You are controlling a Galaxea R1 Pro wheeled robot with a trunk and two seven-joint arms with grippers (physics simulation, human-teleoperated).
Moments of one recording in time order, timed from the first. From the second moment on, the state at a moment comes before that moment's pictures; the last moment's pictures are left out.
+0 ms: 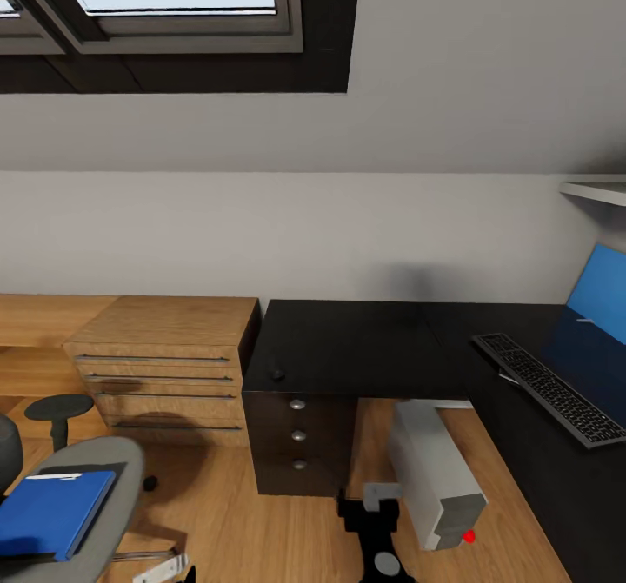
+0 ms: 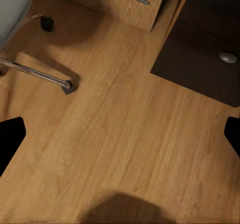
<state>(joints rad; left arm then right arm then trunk) 0.02 -0.01 0.05 -0.92 0.29 -0.02 0.16 -0.38 0.11 0.63 -0.53 -0.41 -0.22 -0.44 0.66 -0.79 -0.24</state>
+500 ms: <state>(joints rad) 0.02 -0.01 0.05 -0.61 0.28 -0.20 0.16 -0.38 0.13 0.61 -0.23 -0.46 -0.38 -0.43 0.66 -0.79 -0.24</state>
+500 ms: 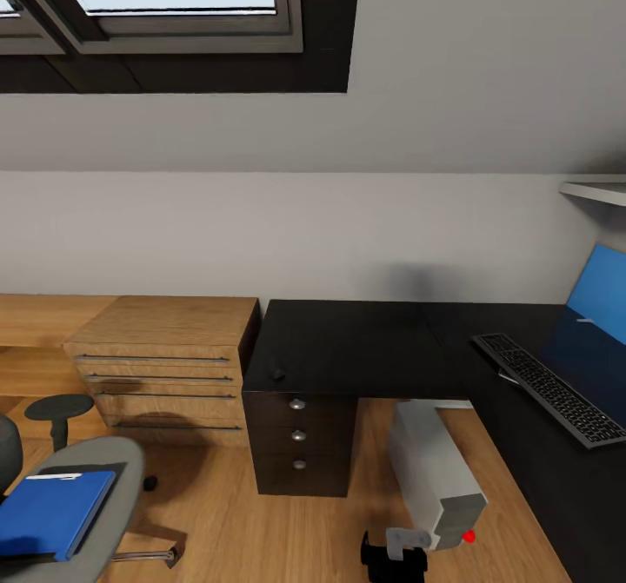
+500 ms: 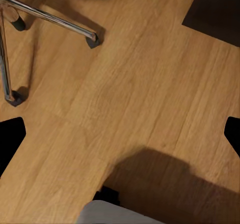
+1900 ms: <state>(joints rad) 0.02 -0.01 0.04 -0.57 0.28 -0.27 0.15 -0.38 0.17 0.61 -0.16 -0.46 -0.50 -0.43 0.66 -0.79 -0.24</state>
